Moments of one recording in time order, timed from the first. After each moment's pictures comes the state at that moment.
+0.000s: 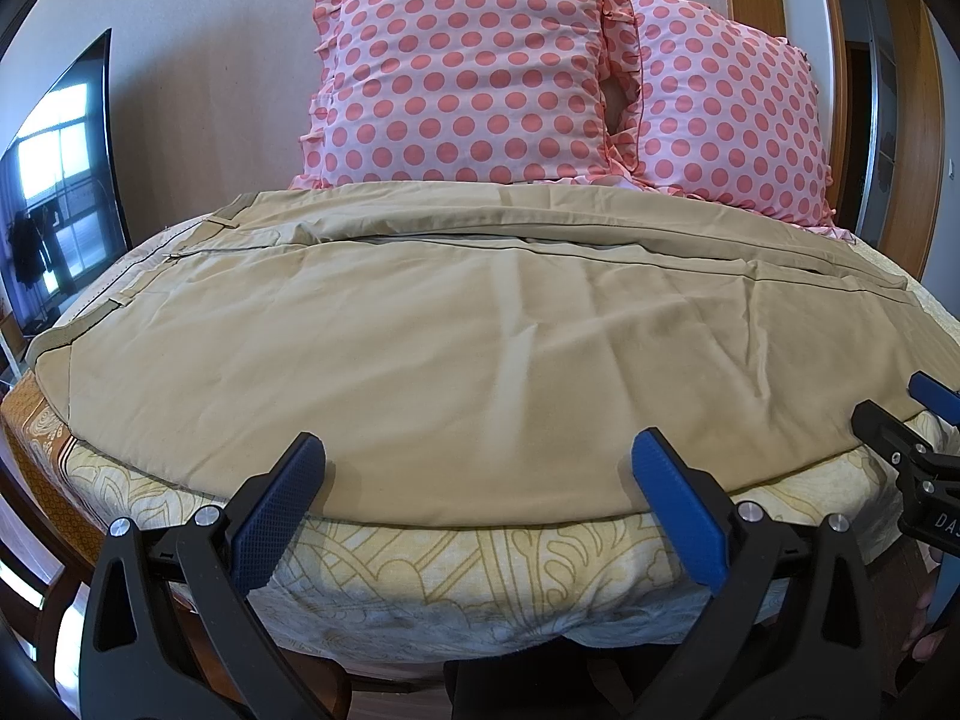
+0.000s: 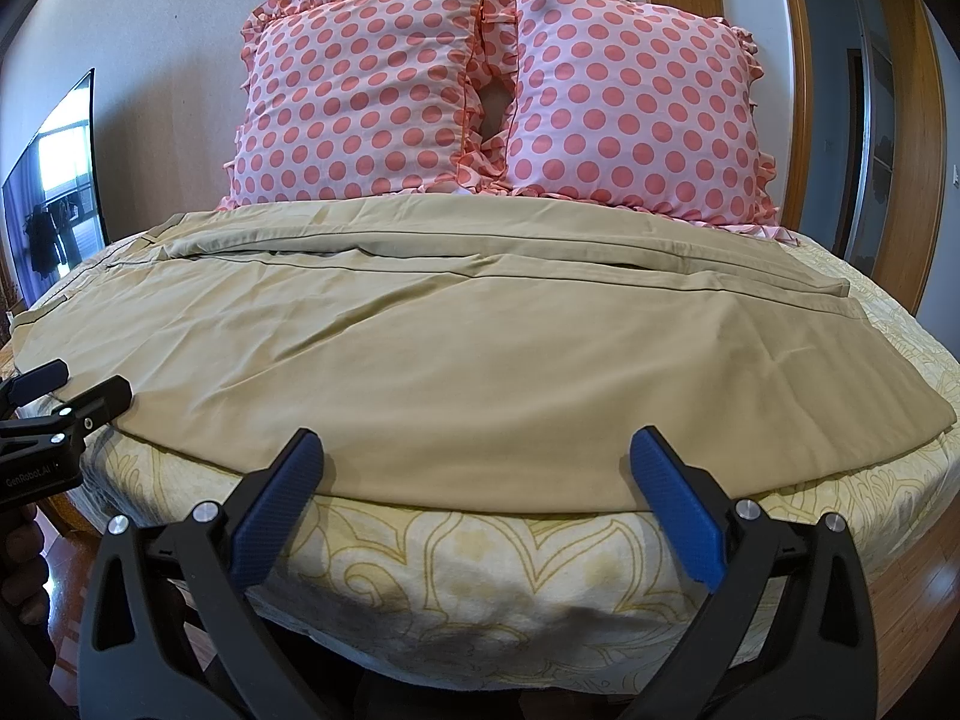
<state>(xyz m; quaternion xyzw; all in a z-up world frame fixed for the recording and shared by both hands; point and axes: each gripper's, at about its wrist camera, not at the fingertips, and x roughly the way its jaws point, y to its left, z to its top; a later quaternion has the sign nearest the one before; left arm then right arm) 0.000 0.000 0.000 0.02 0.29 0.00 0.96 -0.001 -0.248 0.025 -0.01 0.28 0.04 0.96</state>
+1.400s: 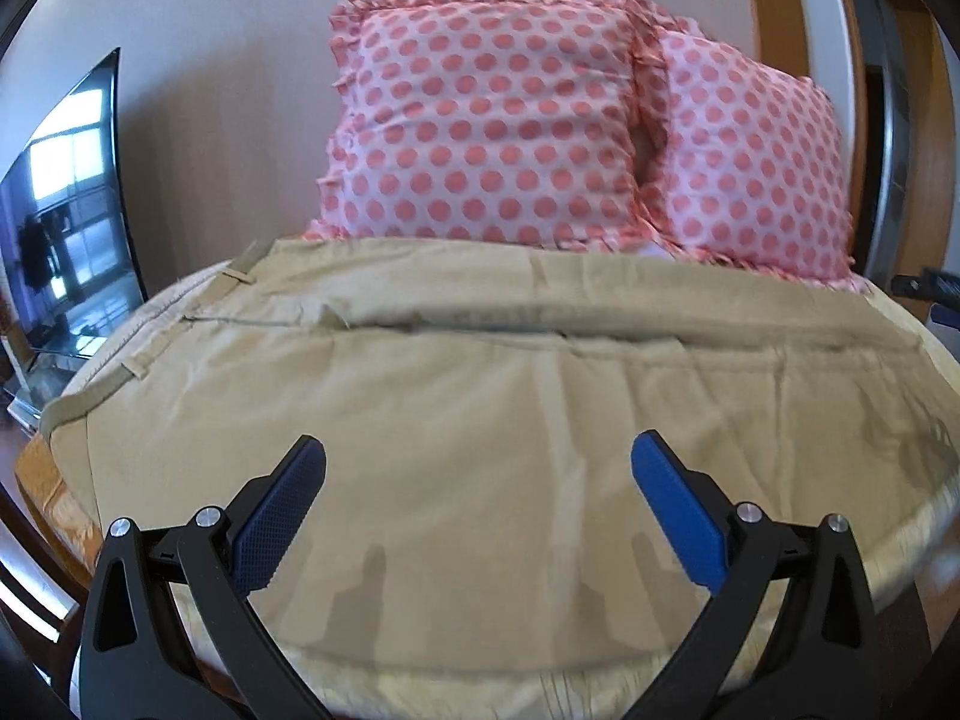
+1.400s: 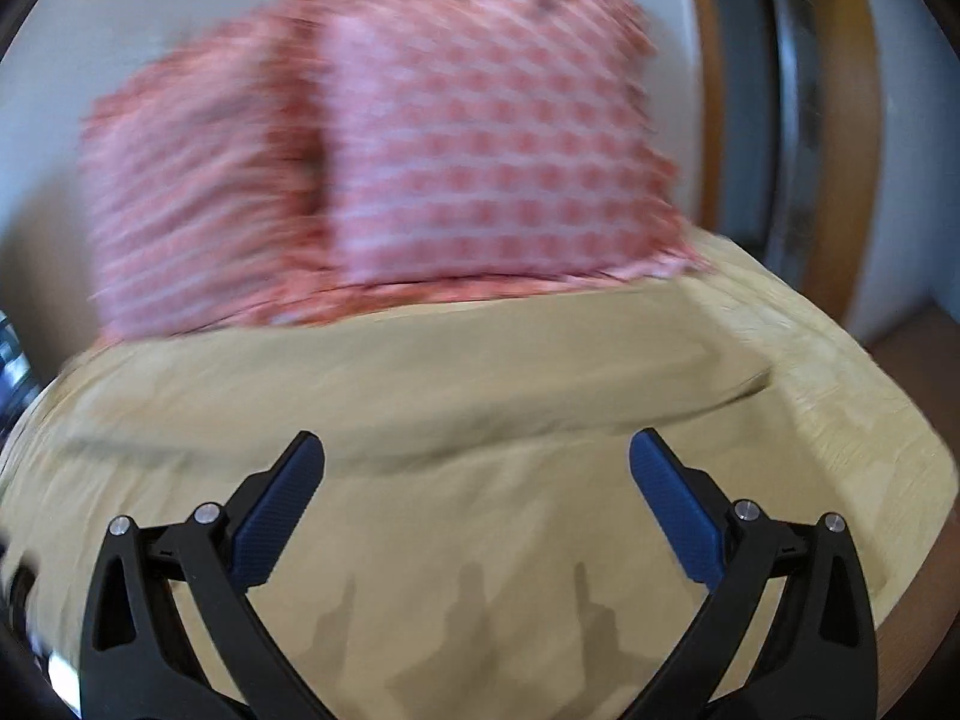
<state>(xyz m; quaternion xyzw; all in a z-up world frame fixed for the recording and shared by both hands) 0.044 0.022 0.049 0.01 0.26 0.01 0.97 0.161 -0.393 0.118 0.11 0.34 -0.09 0.93</state>
